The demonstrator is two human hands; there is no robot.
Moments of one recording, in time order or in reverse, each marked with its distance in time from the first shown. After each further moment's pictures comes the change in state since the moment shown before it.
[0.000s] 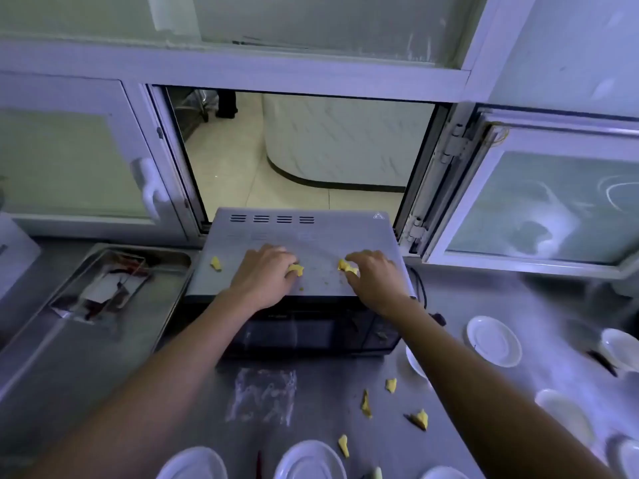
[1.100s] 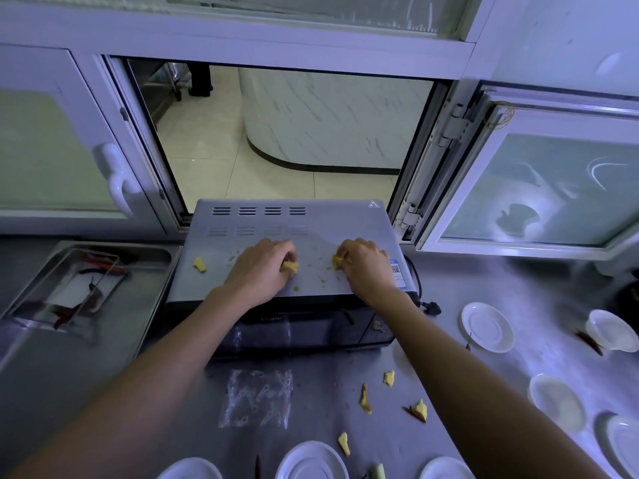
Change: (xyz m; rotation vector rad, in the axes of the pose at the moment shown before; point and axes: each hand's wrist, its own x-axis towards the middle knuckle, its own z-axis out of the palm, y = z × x) left_hand 0.020 -0.011 0.019 -0.185 0.003 -0.026; right_hand 0.031 -0.001 0.027 0.035 0.058 0.110
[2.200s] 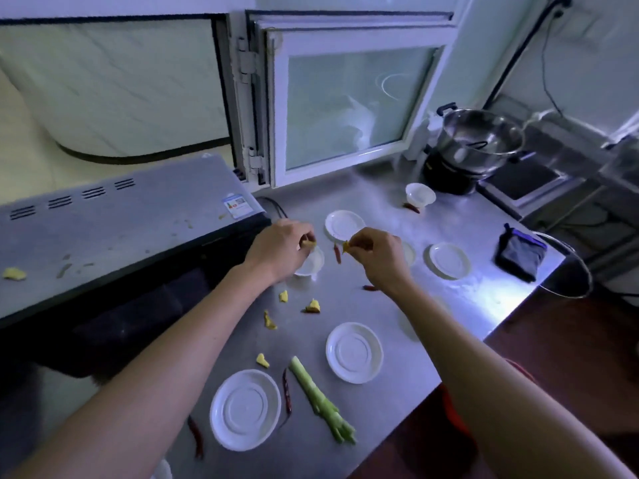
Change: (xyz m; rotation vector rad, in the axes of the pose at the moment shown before) left_hand -0.058 0.227 0.085 -0.212 -0.179 0.558; right_hand -0.270 0.135 -0.080 0.354 0.364 0.563
